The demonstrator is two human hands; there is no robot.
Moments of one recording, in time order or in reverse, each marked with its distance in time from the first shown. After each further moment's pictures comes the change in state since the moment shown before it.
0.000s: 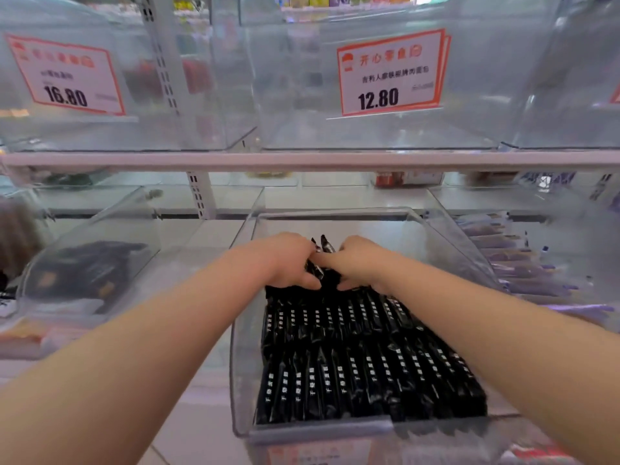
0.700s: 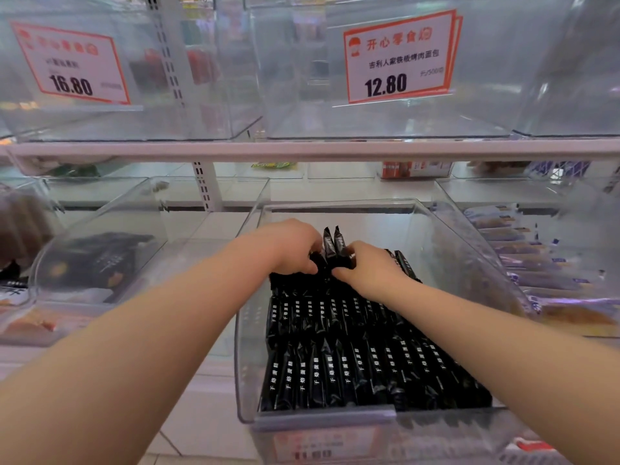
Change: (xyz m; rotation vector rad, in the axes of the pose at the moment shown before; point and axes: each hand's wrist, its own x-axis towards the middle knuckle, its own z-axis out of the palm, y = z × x) left_hand 0.004 -0.003 -0.002 0.027 0.019 -0.003; right_hand -0.005 0.030 0.013 -0.279 0.159 -0.168
